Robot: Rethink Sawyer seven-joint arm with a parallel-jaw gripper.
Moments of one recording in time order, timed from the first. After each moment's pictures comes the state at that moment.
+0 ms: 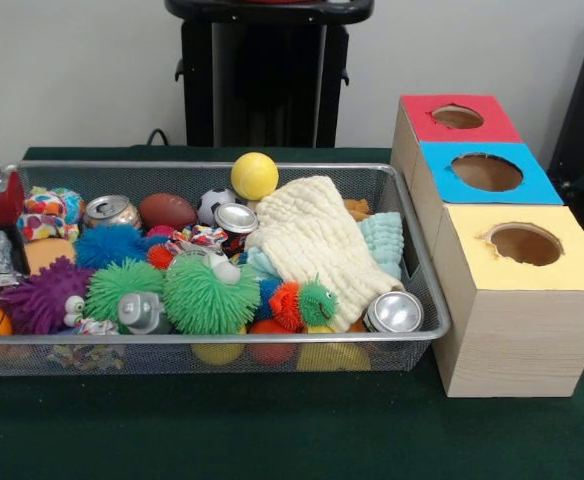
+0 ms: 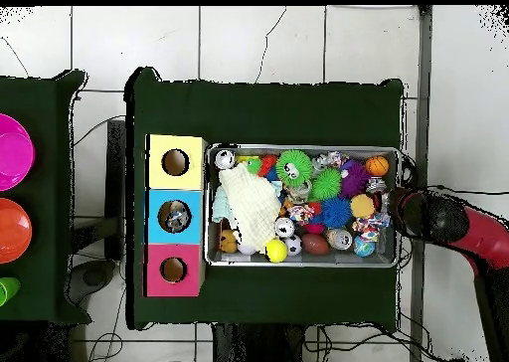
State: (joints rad) arm -1.13 -0.38 0.58 1.43 -0.64 0.66 1.30
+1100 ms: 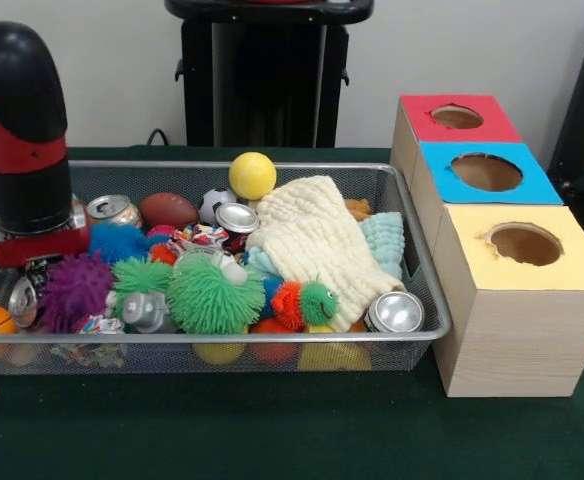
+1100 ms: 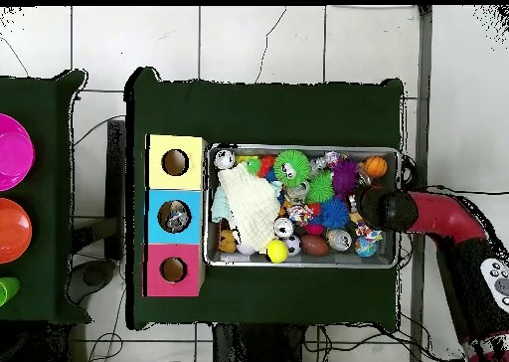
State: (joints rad) arm -0.98 -0.33 0.56 1.39 -0.84 0.71 1.29
